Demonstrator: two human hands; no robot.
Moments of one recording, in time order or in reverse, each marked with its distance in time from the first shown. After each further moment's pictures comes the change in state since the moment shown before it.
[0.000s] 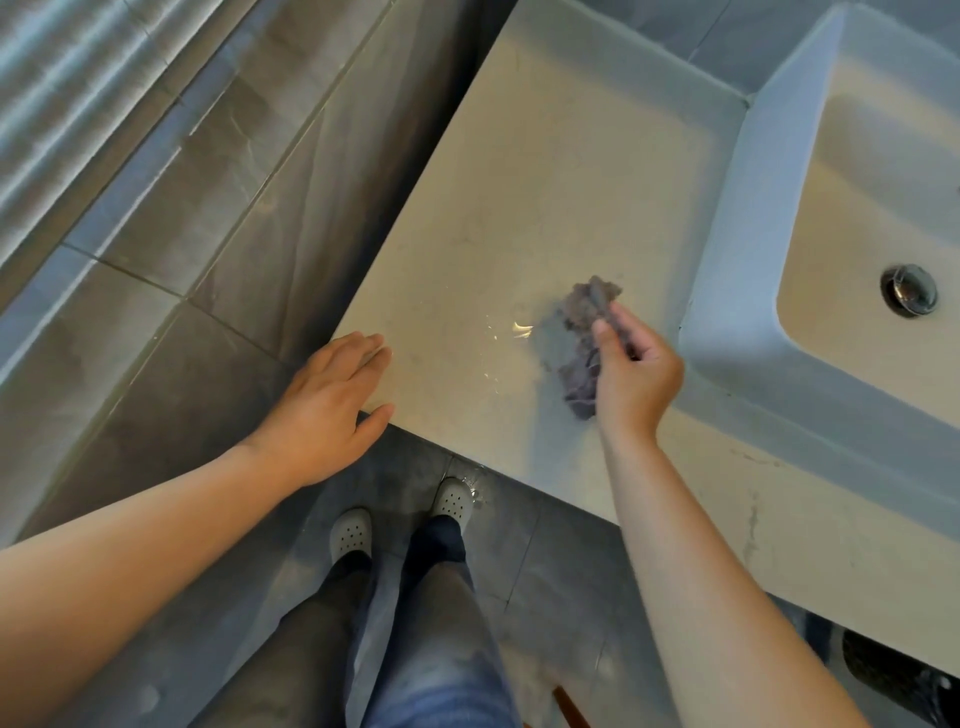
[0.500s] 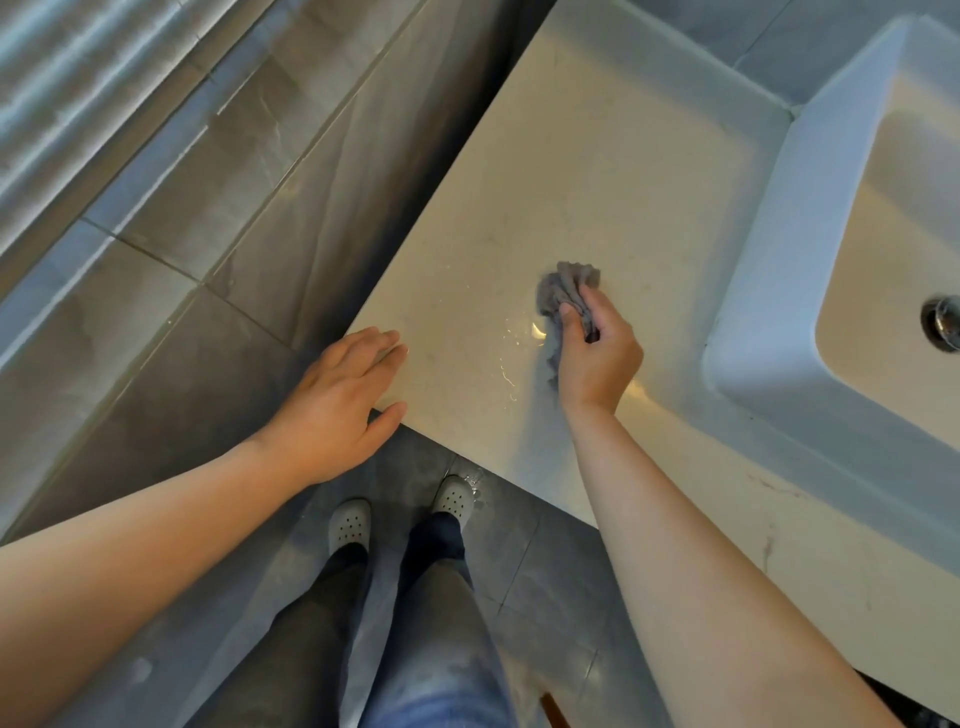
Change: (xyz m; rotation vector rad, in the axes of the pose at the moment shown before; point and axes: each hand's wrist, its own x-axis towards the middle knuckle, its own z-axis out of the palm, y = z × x) left_hand 0.000 -0.002 0.005 -0.044 0.023 -0.019; right_hand 0.016 0.026 0.057 -0.230 -0.116 -0.240
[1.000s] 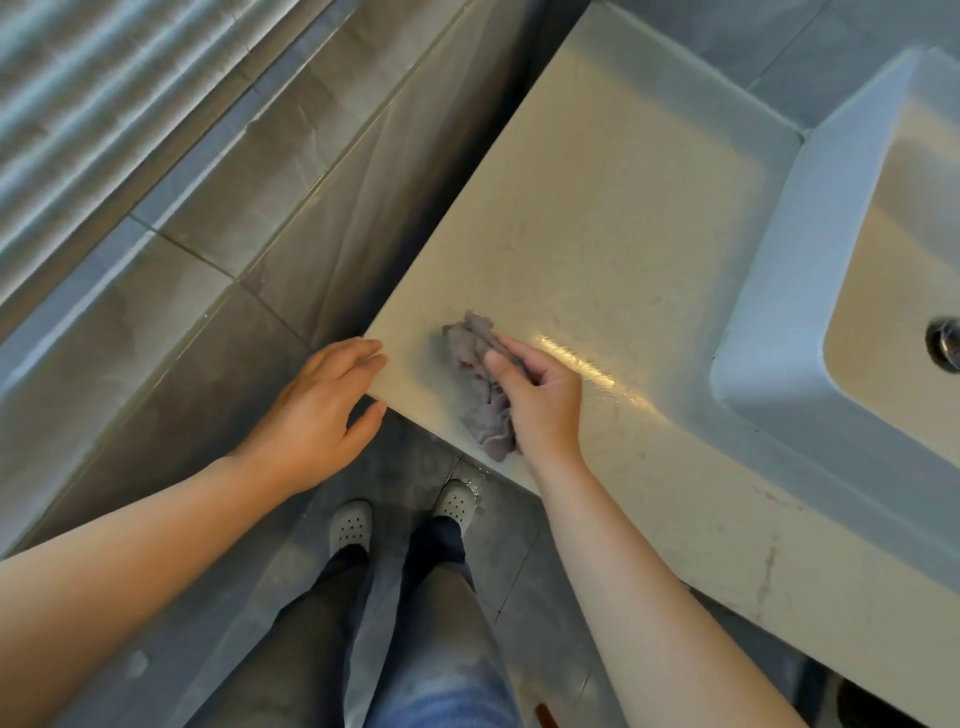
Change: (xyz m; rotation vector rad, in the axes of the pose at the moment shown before) left_hand -0.025 -0.010 -0.009 -0.128 0.148 -0.044; right_hand -0.067 -0.052 -0.001 0.350 -0.422 0.288
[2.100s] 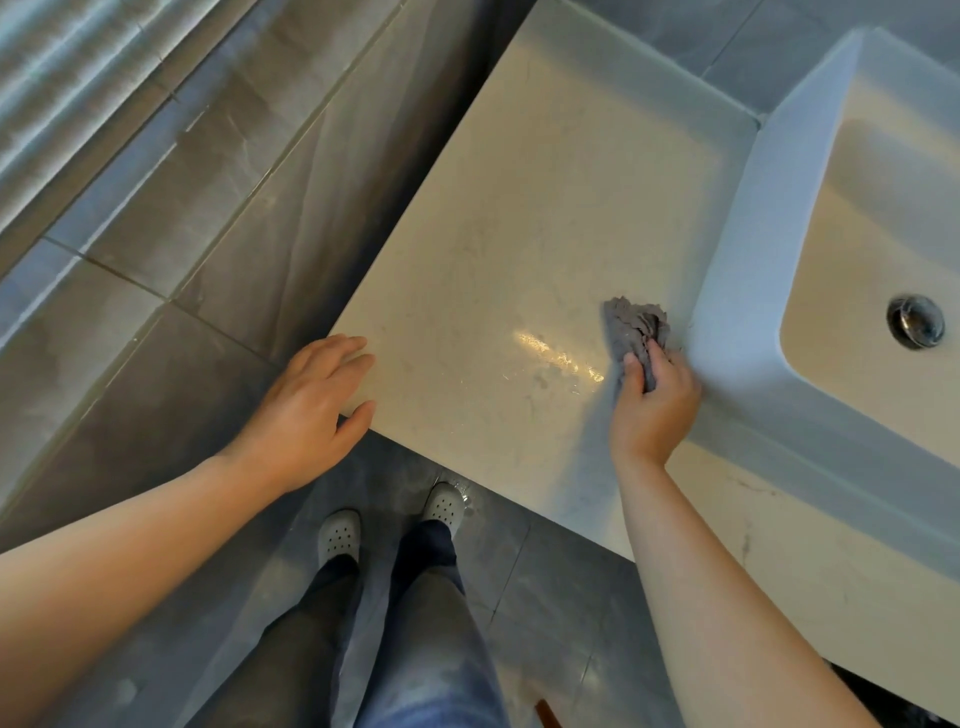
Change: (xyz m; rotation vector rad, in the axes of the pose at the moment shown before) left_hand 0.025 0.014 0.008 0.083 -0.048 0.020; right_hand 0.054 0.058 -0.124 -0.636 0.601 -0.195
